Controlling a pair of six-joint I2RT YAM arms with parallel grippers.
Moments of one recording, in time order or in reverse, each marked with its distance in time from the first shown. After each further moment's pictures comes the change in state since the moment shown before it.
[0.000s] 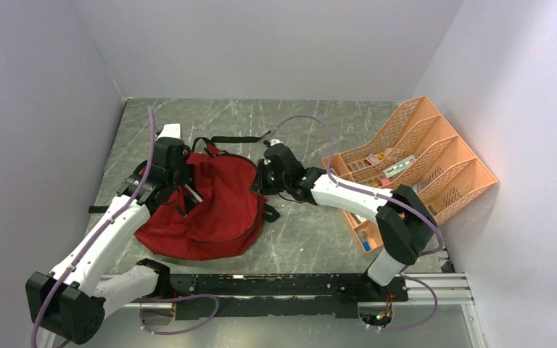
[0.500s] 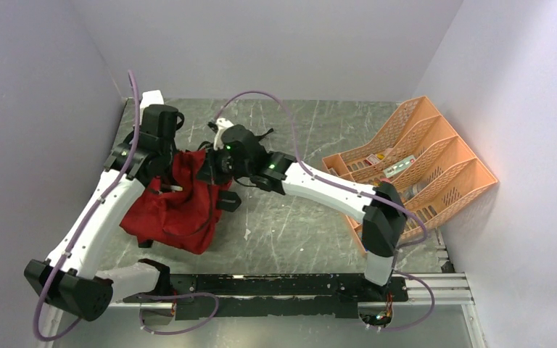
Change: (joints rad) left arm 0.011 0.121 0.377 -0.220 -0.219 -0.058; right arm 0.194 0.138 0.499 -0.080 -0.067 -0.109
